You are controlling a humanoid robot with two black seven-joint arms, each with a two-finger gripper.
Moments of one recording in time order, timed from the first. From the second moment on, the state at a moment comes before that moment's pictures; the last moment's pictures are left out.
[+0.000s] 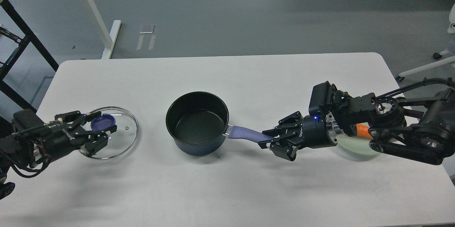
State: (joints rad) left arm -0.54 0.85 -0.19 -0.95 1.85 0.47 -0.49; right arm 1.21 -0.58 -0.34 1.32 -1.69 -0.04 0.49
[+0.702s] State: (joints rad) left arm -0.51 0.84 -0.19 -0.92 1.85 0.49 -0.49; right arm 1.21 -0.58 -0.34 1.32 -1.69 -0.04 0.49
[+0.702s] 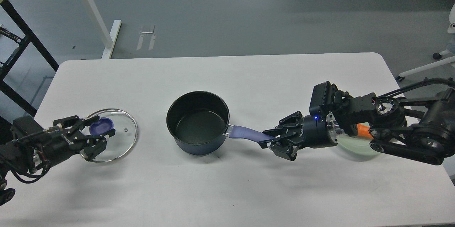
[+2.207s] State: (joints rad) left arm -0.72 1.00 -0.26 -1.07 0.26 -0.23 -0.49; right arm 1.30 -0.68 -0.27 1.40 -1.25 -0.05 0.49
